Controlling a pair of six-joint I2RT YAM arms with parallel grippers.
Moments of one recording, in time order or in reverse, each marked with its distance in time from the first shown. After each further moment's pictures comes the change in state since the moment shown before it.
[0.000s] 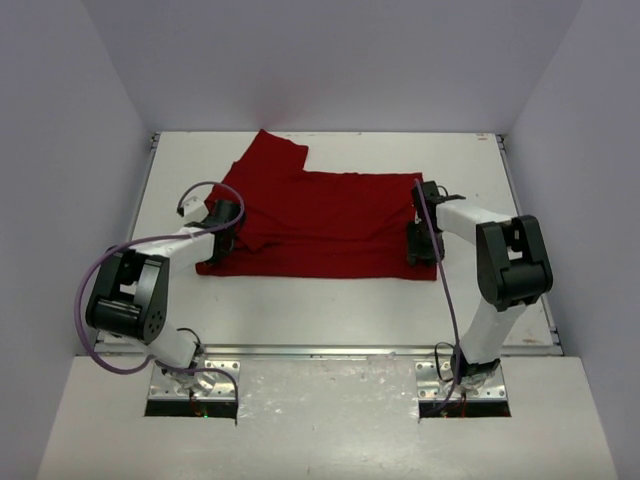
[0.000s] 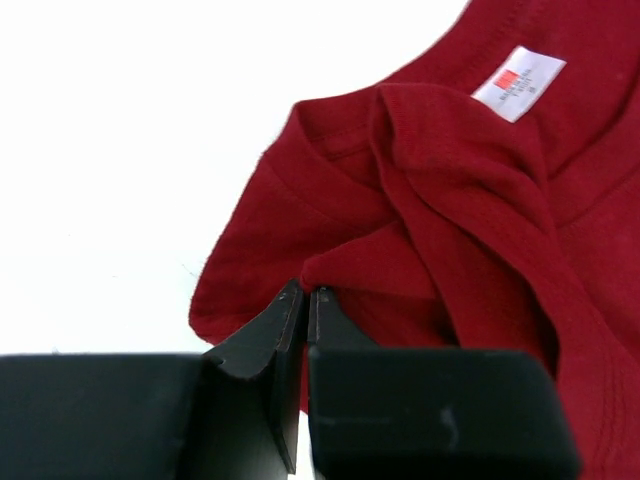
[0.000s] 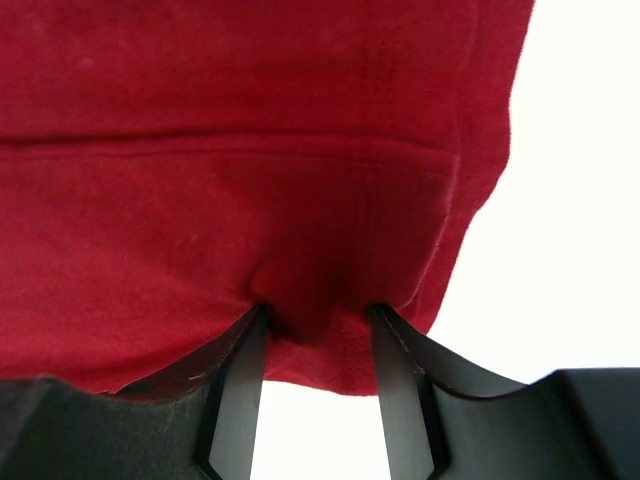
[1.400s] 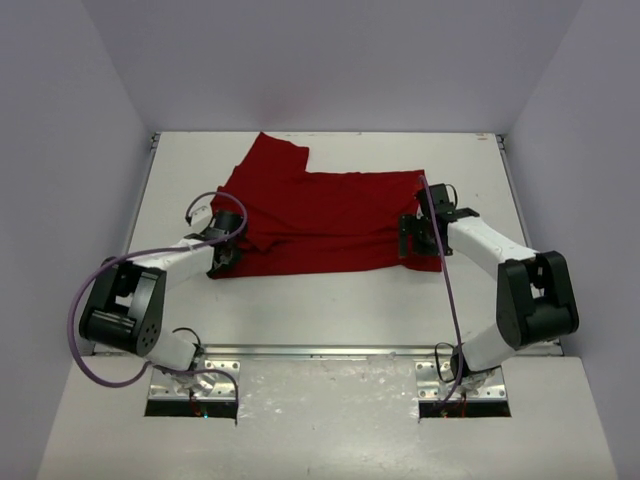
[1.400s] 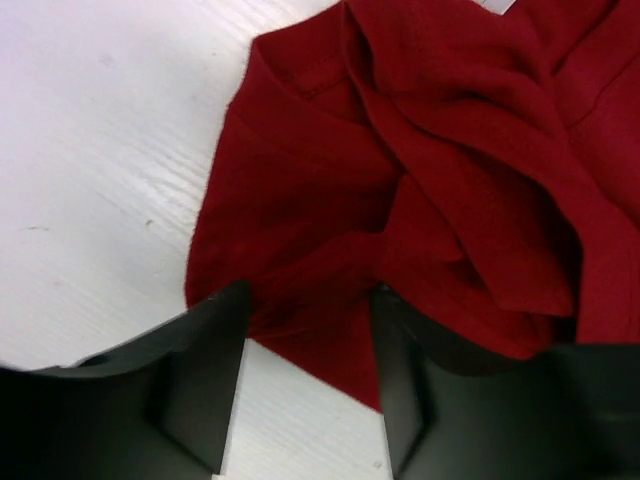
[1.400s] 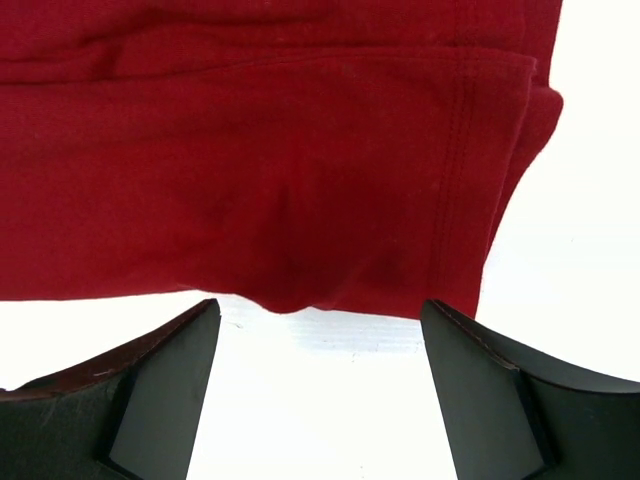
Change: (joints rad) left arm -0.038 -0.113 -0.120 0.057 0.158 0.005; right arm 0.039 -0.249 -0.129 0.134 -0.027 0.000
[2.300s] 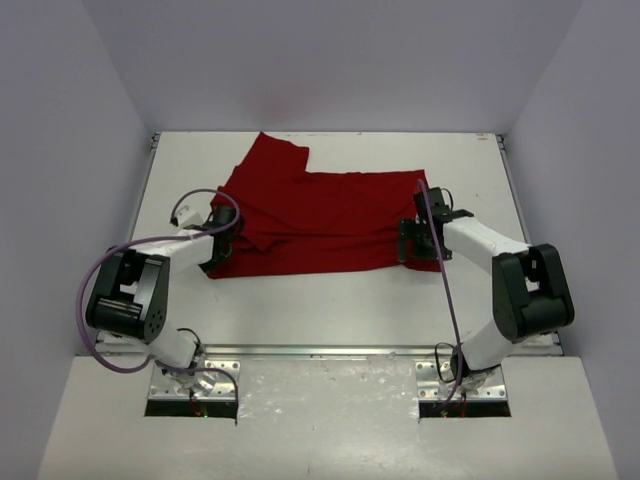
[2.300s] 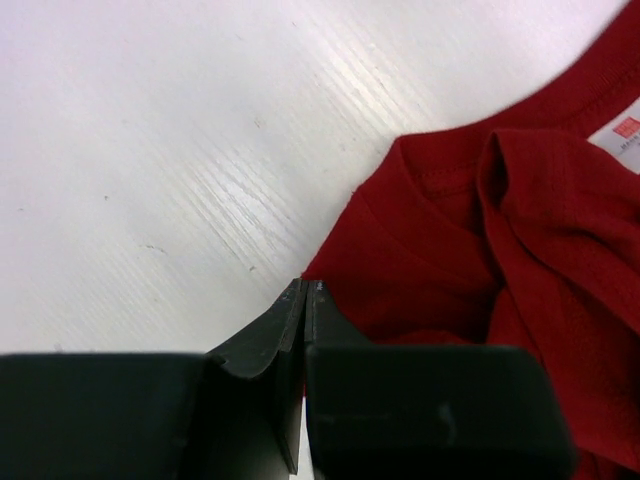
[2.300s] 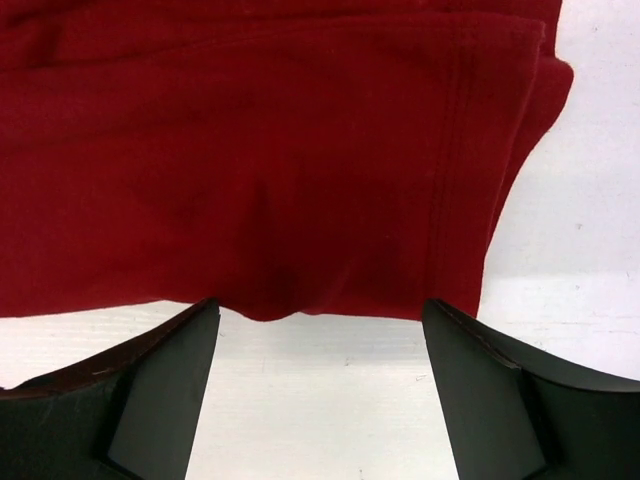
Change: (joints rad) left arm 0.047 0.102 0.083 -0.119 -0.190 -0.131; right arm 0.012 0.032 -0.017 0.008 0.044 0.032
